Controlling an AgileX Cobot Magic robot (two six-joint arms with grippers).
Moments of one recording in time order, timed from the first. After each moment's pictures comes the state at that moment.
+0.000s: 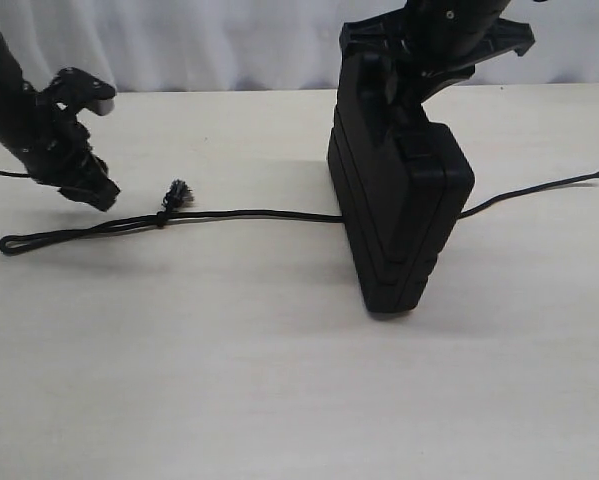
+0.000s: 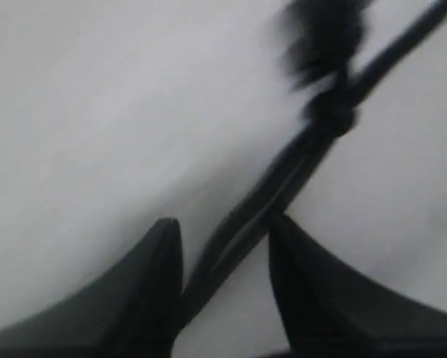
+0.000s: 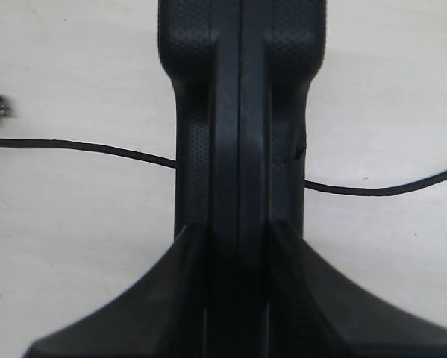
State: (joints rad) left arm -0.07 2.04 -1.34 -0.31 0.75 0.80; right arm 0.36 1.85 -1.73 -0.03 1.13 0.28
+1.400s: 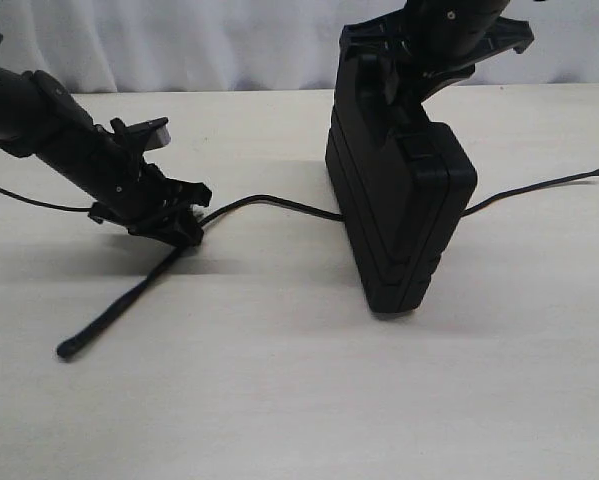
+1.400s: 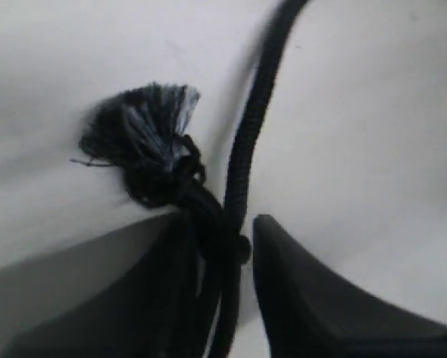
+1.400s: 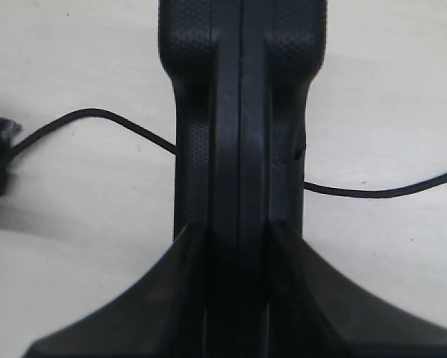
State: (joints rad) left arm -0.19 2.15 -1.28 -0.79 0.76 0.59; right arm 0.36 1.85 -1.73 -0.03 1.13 0.24
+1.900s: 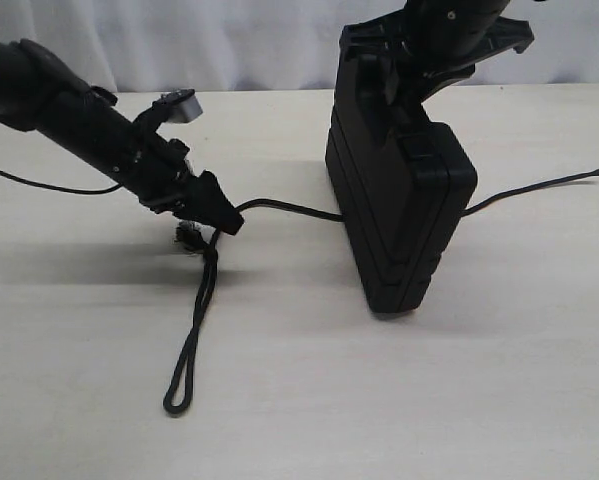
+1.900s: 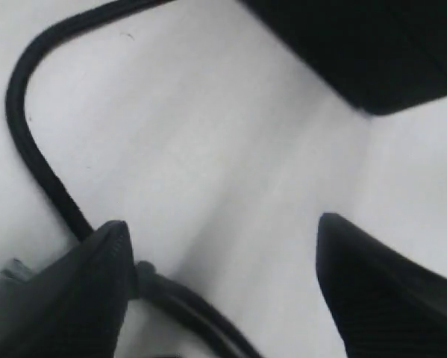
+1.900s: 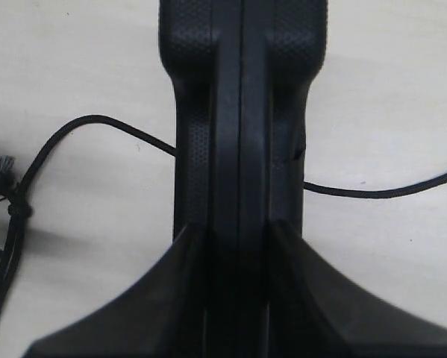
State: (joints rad) left arm -0.19 2.11 -1.35 -0.92 1.01 1.14; right arm 0.36 1.85 -1.73 -0.03 1.13 0.24
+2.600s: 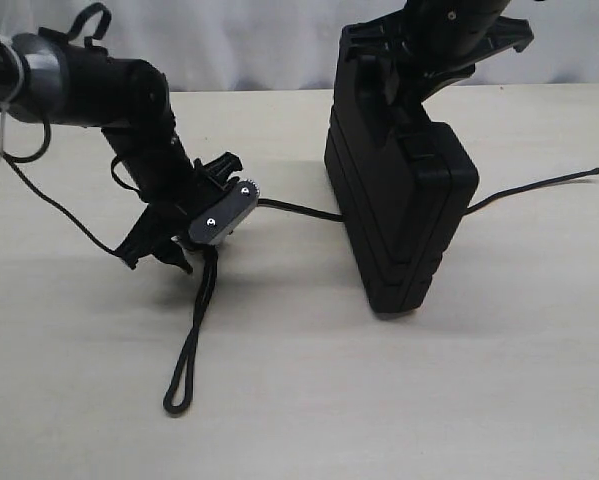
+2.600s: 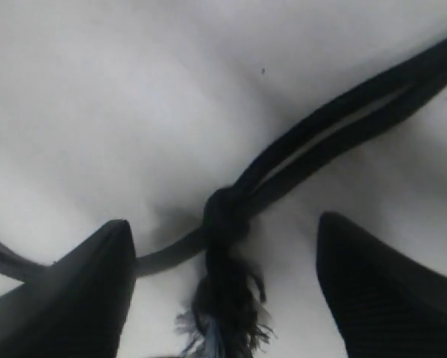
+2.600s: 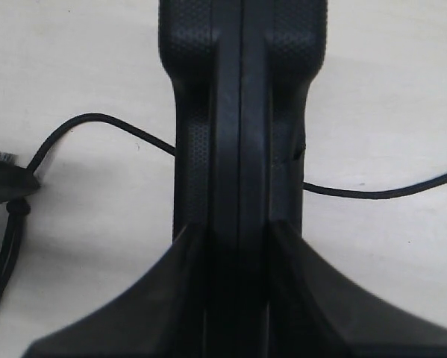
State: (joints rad) left arm -0.42 2.12 -1.38 -0.21 0.78 1.99; right arm 0.36 1.85 -1.73 -0.03 1.13 0.23
